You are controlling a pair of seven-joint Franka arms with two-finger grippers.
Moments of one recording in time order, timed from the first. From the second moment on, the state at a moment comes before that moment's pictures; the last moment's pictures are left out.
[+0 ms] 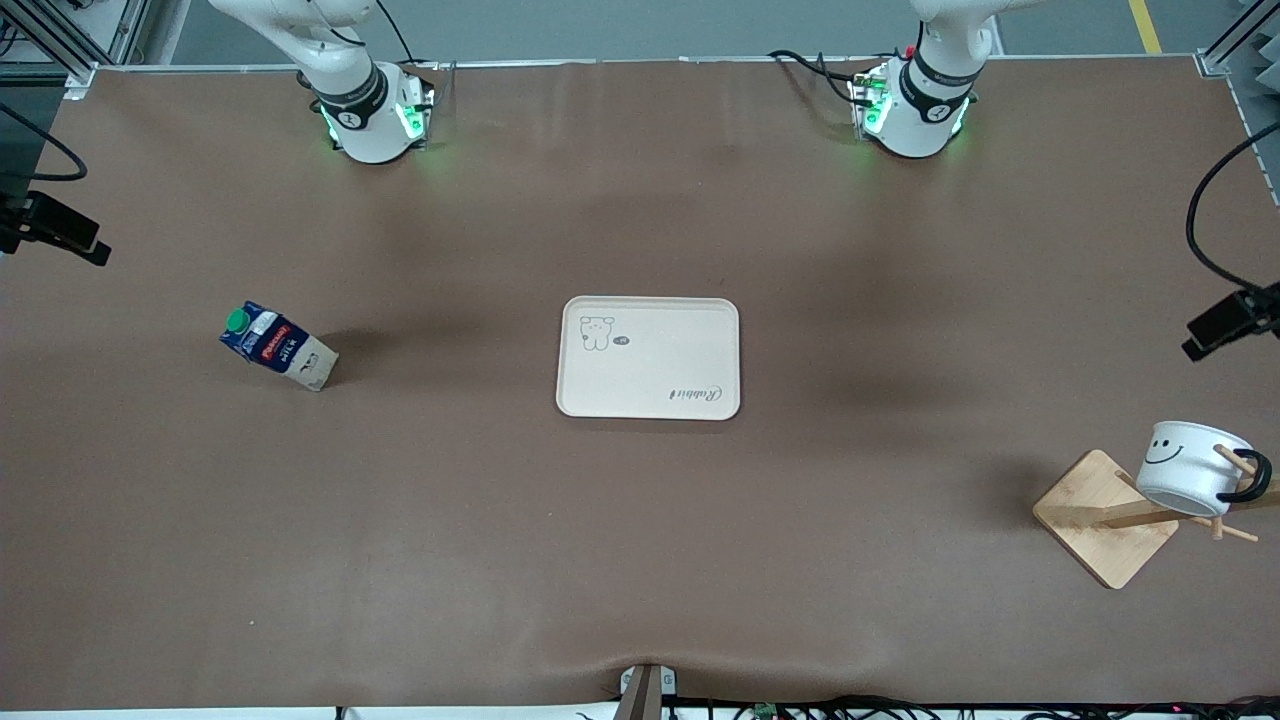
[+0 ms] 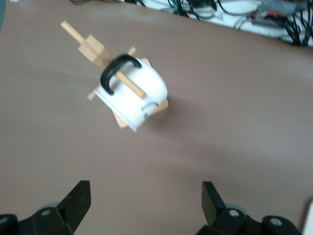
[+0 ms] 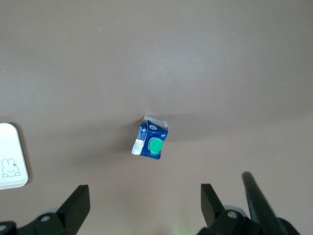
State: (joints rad) left arm 0.26 0.07 -0.14 -1.69 0.06 1.98 -0.15; right arm -0.12 -0.01 0.03 -1.52 -0.03 1.48 0.05
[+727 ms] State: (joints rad) left arm 0.35 0.07 -0.14 -2.04 0.01 2.49 -0.20; right arm -0.13 0.01 0.03 -1.50 -0.03 1.48 0.07
